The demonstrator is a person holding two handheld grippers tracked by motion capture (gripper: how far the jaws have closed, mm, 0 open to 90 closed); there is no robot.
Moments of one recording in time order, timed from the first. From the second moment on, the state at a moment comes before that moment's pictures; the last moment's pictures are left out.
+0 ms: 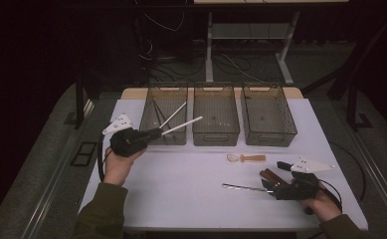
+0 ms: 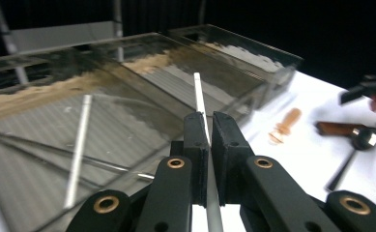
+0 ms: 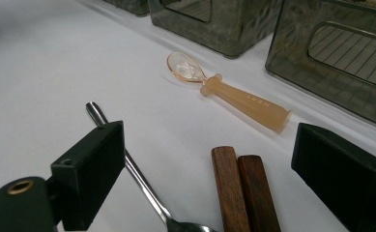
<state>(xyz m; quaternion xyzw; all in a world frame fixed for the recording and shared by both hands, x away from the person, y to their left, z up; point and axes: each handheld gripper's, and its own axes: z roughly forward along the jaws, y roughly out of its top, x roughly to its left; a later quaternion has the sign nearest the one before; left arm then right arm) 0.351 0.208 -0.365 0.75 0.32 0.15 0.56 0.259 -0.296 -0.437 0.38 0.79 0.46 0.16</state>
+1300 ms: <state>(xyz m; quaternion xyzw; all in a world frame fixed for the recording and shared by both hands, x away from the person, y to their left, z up) 0.429 0.210 -0.378 0.74 0.43 0.18 0.48 0.259 -0.295 -0.437 0.38 0.79 0.46 0.16</state>
